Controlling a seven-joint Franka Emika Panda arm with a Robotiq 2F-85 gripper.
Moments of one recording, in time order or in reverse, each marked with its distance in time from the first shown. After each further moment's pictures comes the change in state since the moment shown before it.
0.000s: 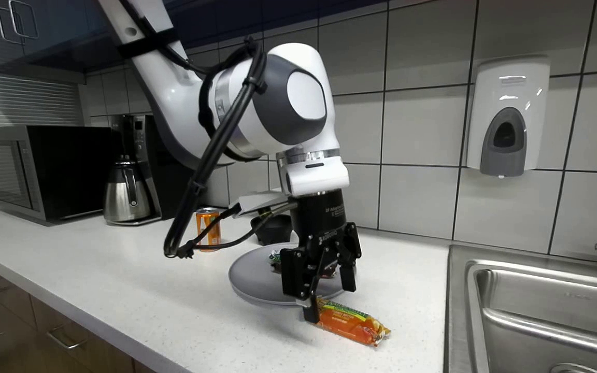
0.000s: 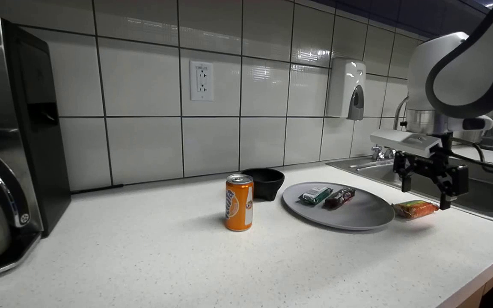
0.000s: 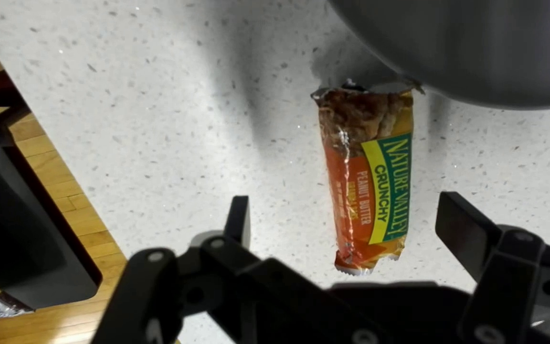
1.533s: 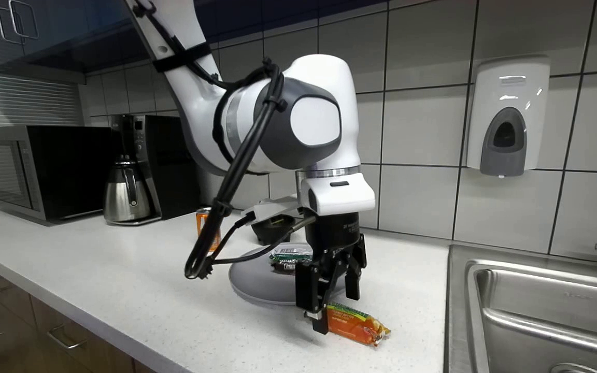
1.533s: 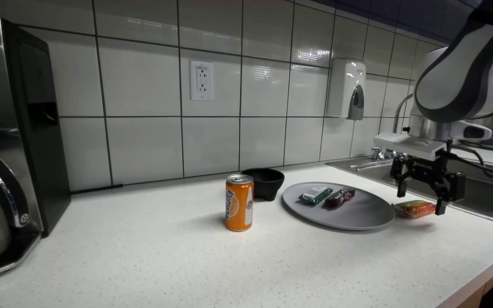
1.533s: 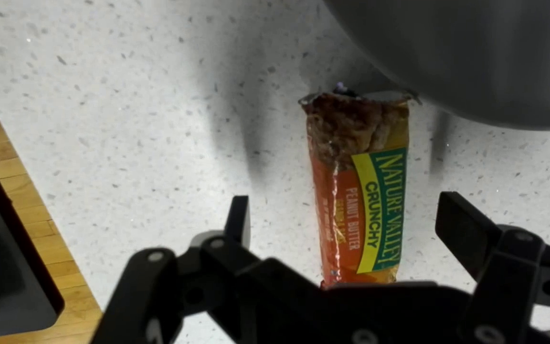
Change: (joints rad) arm -0.023 0.073 -0.002 0.029 0.241 0.058 -0.288
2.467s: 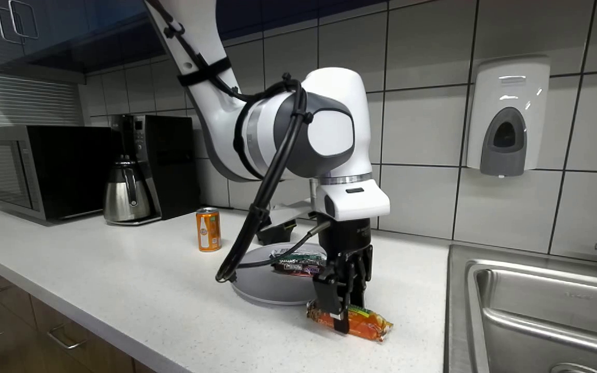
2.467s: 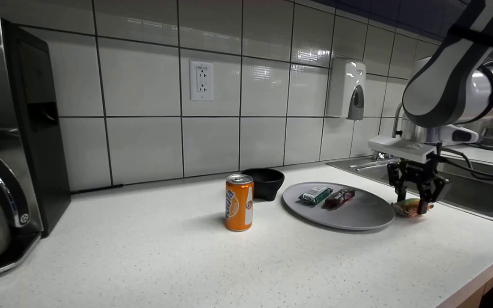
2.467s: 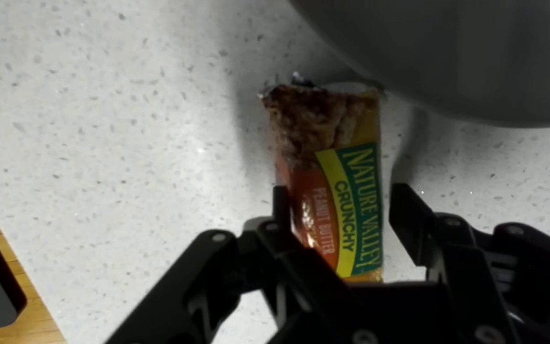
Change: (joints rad) arm 0.000 0.080 -0.002 0.077 0.034 0.000 -0.055
